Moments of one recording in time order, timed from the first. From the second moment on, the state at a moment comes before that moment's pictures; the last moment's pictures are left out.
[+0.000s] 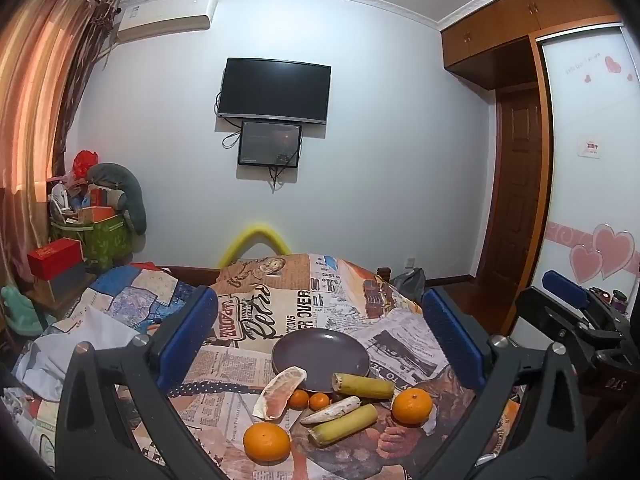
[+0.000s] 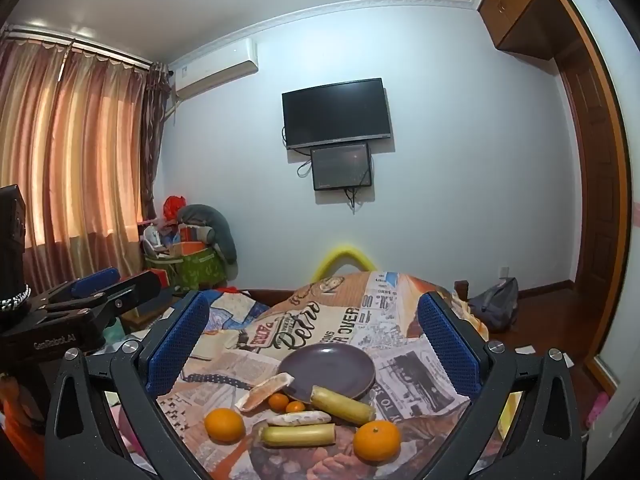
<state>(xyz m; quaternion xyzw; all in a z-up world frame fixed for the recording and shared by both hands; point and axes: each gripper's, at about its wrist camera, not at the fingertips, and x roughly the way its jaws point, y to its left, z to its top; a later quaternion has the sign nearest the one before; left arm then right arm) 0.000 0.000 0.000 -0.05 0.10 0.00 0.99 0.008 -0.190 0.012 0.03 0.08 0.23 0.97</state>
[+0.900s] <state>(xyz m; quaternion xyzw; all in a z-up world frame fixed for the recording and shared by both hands) 0.000 -0.002 -0.001 -0.04 0.10 0.00 0.99 0.010 -0.192 0.007 0.04 0.08 0.23 0.97</state>
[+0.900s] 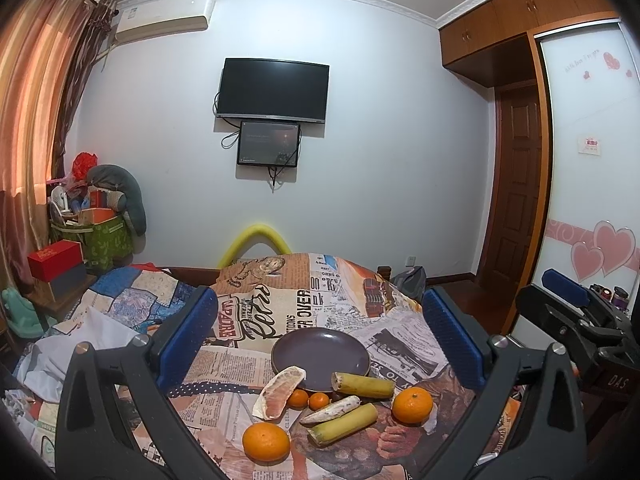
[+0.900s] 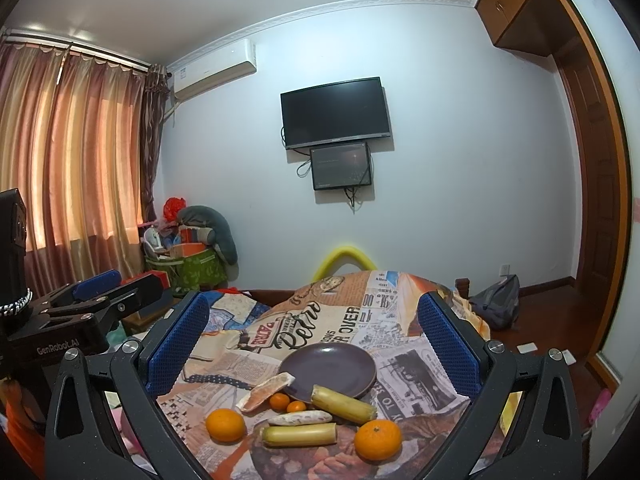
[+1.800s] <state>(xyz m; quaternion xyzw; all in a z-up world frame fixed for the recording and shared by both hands) 0.016 0.000 -0.009 -0.02 0.09 0.01 1.00 0.030 -0.194 -0.006 0.04 0.11 0.21 0.97</state>
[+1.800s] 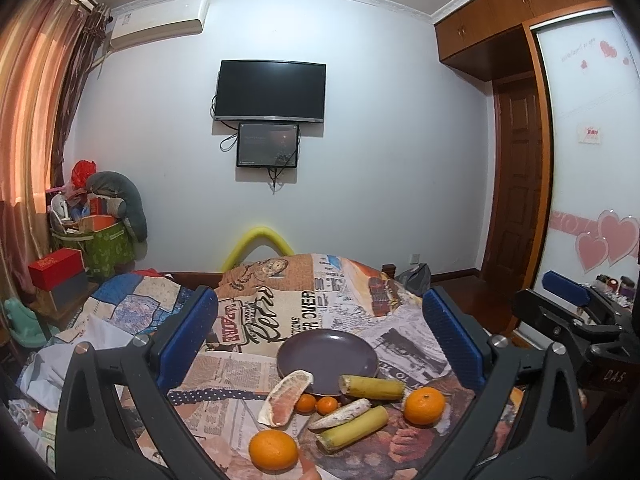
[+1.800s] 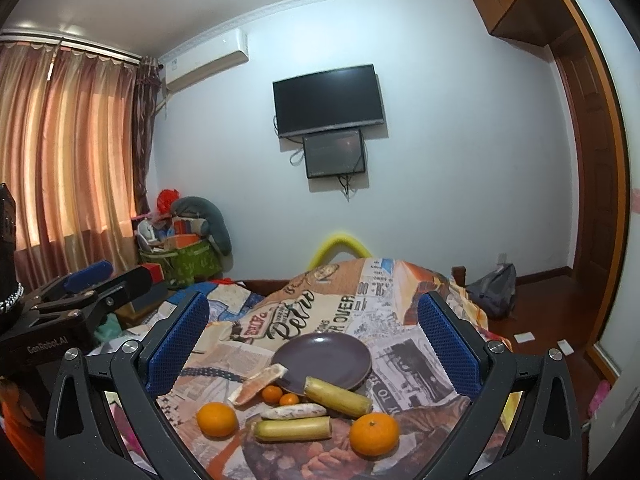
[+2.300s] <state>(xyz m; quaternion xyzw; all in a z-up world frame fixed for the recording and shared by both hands) 0.104 0.044 -0.086 -0.03 0.25 0.01 0.97 0.107 -0.209 -0.085 0.02 0.28 0.16 0.94</state>
